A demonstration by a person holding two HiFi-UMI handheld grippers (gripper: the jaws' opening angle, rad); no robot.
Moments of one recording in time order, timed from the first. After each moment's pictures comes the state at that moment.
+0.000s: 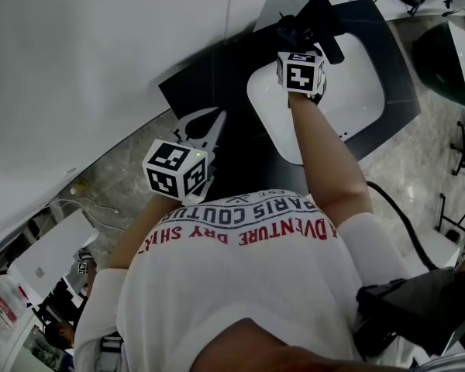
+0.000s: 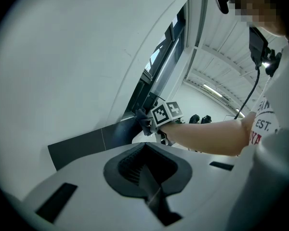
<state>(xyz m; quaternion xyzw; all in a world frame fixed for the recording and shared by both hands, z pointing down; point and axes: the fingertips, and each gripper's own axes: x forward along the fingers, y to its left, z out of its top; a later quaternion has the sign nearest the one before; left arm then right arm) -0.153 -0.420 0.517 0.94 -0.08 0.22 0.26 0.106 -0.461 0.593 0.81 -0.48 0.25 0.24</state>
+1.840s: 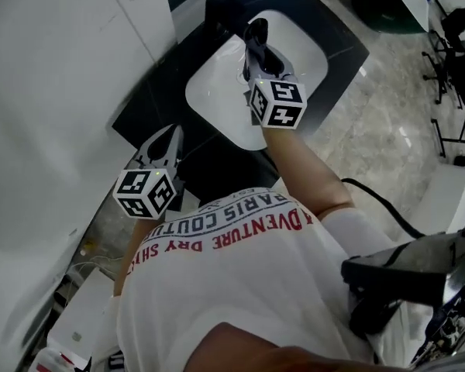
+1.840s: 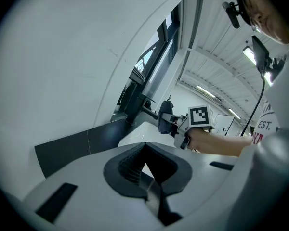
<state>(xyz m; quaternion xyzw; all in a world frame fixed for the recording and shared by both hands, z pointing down) -0.137 -0.391 0.507 0.94 -0.05 0.21 0.25 0.103 -0.337 0.485 0.88 -0.44 0.15 0.01</state>
